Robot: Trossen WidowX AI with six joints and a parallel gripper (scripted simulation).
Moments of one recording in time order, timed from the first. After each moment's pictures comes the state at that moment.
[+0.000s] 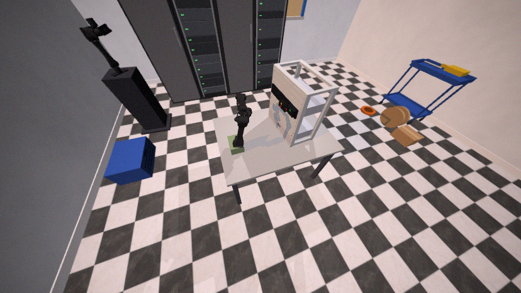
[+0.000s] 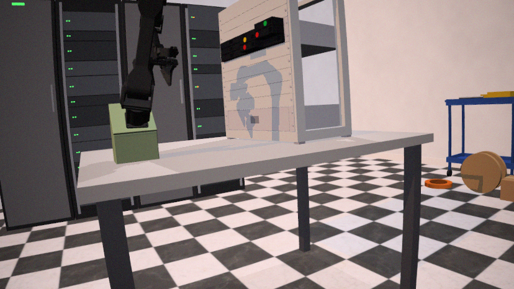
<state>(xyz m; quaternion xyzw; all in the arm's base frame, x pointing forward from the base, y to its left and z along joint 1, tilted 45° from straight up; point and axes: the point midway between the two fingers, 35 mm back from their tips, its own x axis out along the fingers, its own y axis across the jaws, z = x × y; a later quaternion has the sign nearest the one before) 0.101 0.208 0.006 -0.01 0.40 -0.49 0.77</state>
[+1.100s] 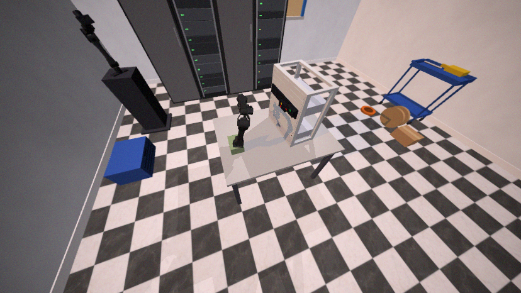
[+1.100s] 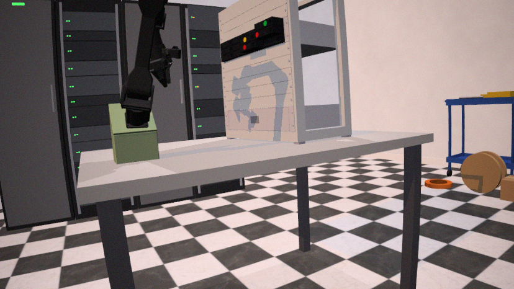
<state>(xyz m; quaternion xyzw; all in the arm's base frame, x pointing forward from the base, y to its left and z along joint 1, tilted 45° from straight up) 0.124 0.227 -0.007 -0.12 0.52 -0.28 0.80</state>
